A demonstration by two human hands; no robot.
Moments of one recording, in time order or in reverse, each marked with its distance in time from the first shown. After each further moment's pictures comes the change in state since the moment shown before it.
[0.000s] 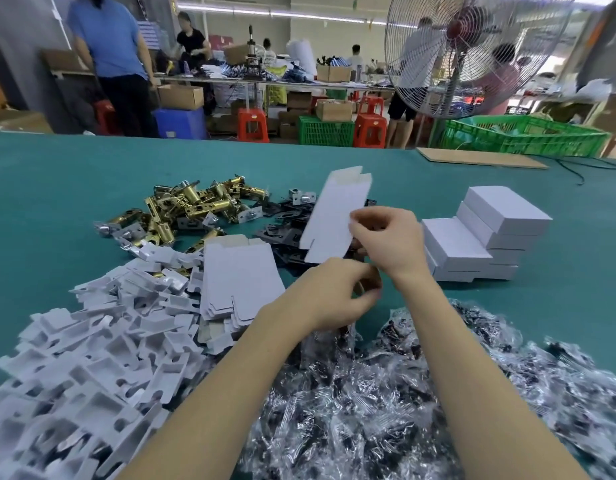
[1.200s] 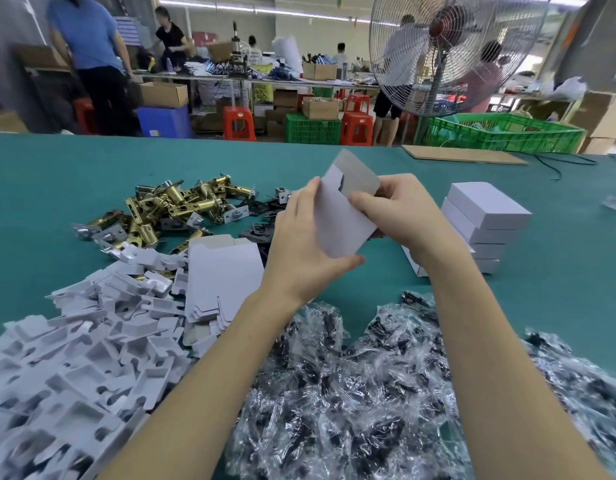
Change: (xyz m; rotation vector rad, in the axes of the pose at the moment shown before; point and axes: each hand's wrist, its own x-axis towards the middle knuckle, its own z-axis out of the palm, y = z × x) left_hand 0.010 0.006 -0.022 -0.098 0.490 -0.116; right_hand 0.004 -0.047 -0.044 -0.019 -0.170 -0.024
